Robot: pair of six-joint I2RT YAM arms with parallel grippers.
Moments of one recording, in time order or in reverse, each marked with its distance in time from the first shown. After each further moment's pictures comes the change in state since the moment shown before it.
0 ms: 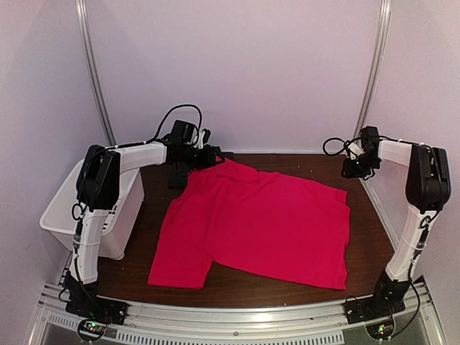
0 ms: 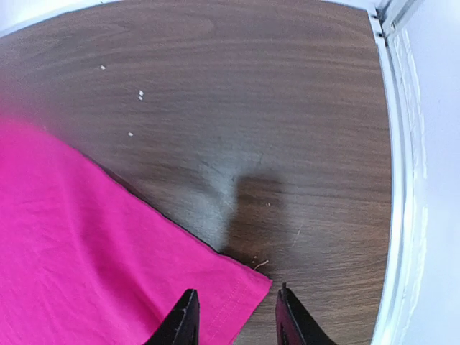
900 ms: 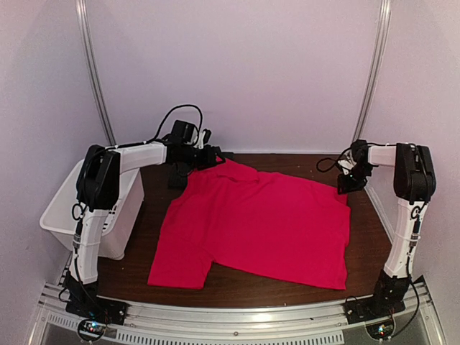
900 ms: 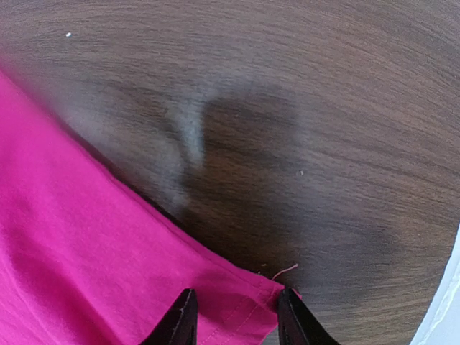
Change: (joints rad) left arm 0.000 0.000 0.000 0.000 0.021 0.002; right arm 0.001 0.187 0.095 -0.117 0.032 -0.128
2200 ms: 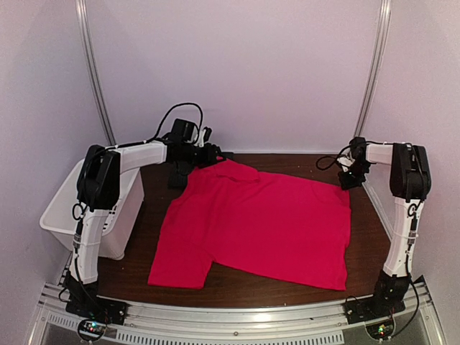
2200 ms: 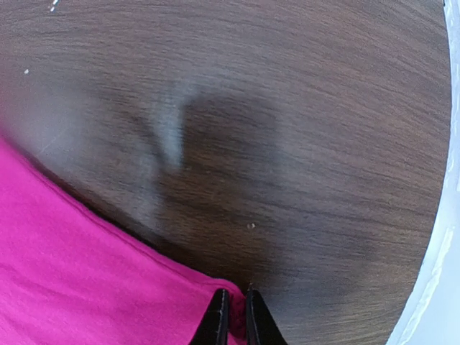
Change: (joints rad) left arm 0.000 0.005 0.019 0.006 0.008 0.001; right arm -0.007 0.071 0.103 -0.006 0.072 -0.053
